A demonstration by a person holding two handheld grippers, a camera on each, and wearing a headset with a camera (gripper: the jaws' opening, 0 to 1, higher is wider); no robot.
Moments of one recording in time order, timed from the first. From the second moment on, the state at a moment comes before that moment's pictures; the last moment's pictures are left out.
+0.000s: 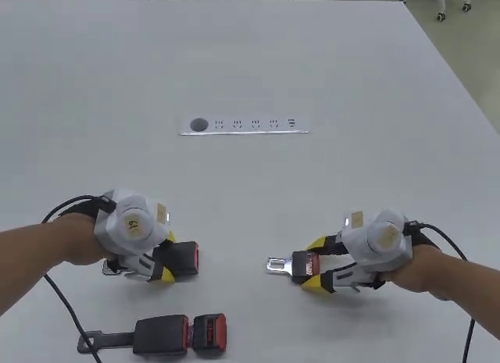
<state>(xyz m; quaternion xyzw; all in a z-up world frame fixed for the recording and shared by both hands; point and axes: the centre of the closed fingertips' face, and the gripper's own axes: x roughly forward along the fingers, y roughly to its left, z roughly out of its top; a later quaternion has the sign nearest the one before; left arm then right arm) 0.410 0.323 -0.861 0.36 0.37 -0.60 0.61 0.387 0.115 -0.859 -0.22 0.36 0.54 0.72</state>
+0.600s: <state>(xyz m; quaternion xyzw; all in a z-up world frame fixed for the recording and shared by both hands) 0.409 0.324 -0.861 0.37 0.38 -0.59 0.60 0.383 0.089 -0.861 -0.22 0.37 0.52 0.73</state>
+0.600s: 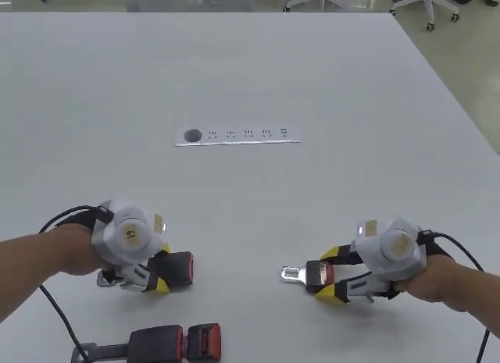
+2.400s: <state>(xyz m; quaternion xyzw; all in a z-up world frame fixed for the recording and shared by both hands) 0.299 0.424 -0.721 0.03 0.26 -0.31 0.91 0.308 0.101 -0.722 -0.10 0.19 0.23 0.95</state>
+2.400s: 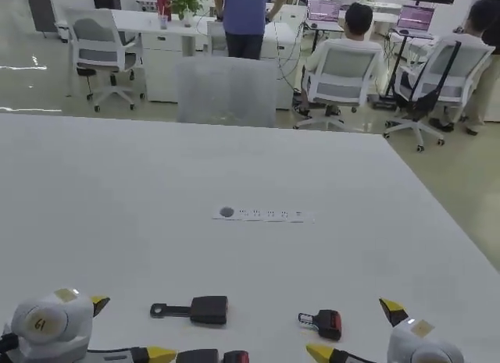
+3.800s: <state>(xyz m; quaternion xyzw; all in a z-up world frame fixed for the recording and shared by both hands) 0.264 0.442 -0.713 0.03 0.25 -0.29 0.92 0.264 0.116 -0.740 -0.08 0.21 0.24 0.94</state>
